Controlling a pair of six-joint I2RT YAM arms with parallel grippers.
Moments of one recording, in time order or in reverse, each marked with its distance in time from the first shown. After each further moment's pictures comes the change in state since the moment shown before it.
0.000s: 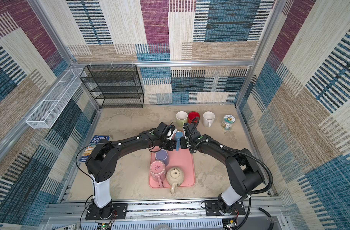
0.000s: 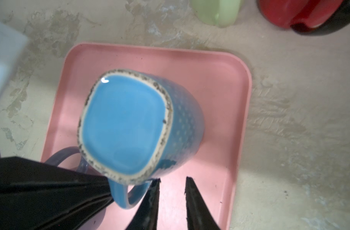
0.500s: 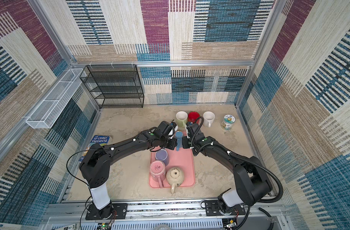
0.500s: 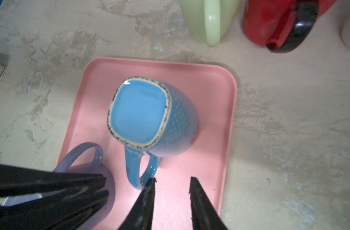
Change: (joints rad) left arm -0.086 -0.097 0.050 -0.094 -0.197 0.008; right arm -0.011 -0.135 -0.061 0.000 0.014 0.000
